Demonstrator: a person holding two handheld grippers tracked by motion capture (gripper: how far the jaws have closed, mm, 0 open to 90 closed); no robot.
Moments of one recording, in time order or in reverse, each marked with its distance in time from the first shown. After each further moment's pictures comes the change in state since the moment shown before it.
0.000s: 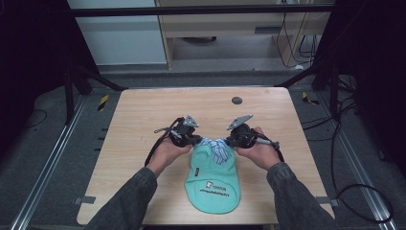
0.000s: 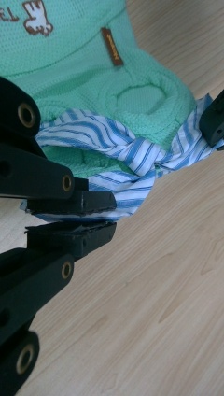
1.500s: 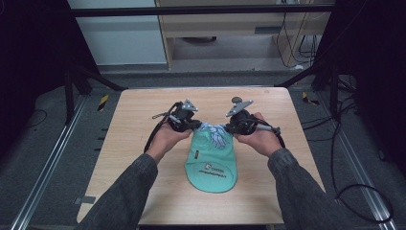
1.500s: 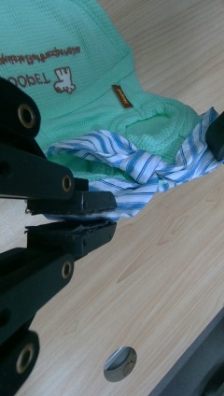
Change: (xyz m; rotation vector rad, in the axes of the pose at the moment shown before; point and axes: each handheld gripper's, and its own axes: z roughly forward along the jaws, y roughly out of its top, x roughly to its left) left arm 0.020 0.038 -0.020 -0.046 0.047 0.004; right arm -0.017 0.036 -0.019 -0.036 -0.031 -0.067
